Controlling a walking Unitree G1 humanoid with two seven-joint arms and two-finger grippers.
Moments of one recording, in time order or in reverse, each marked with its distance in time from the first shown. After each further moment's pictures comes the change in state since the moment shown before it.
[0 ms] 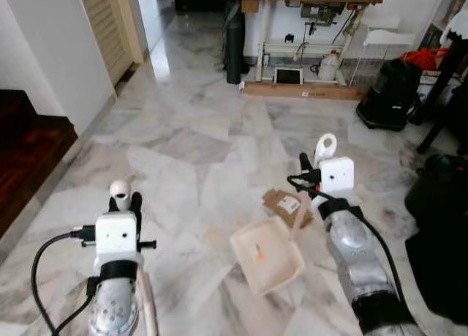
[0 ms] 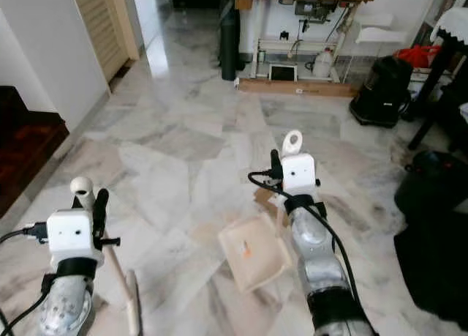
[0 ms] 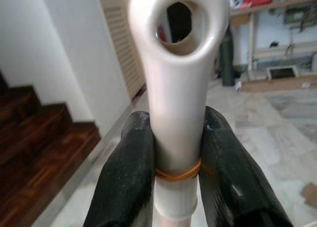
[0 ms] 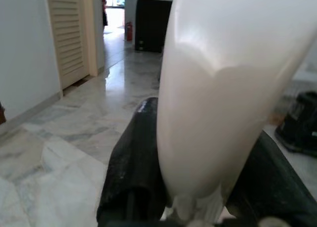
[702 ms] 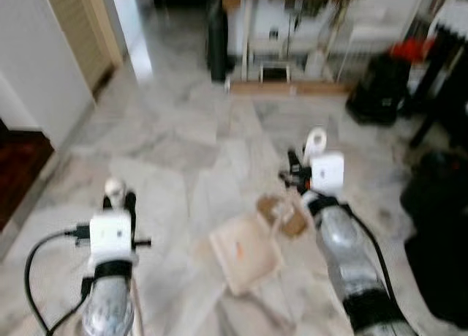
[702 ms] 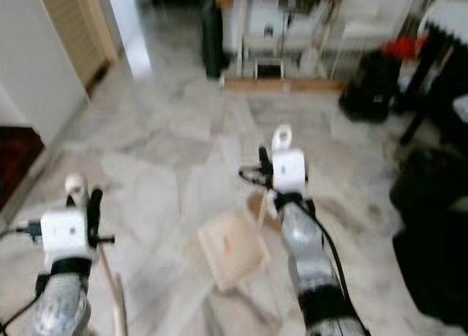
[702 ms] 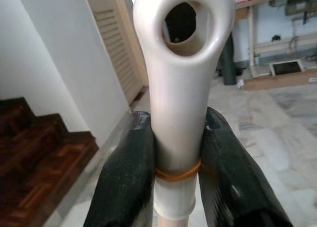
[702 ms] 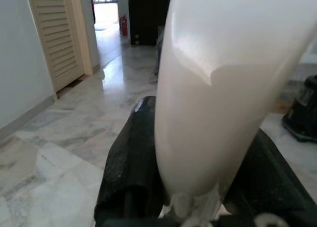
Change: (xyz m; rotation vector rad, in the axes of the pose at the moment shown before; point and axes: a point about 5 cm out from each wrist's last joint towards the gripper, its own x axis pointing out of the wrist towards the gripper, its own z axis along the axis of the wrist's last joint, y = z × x) left arm -0.001 0.002 -0.002 0.008 0.009 0.007; right arm -0.002 -0.002 -0.003 0.013 0.012 -0.004
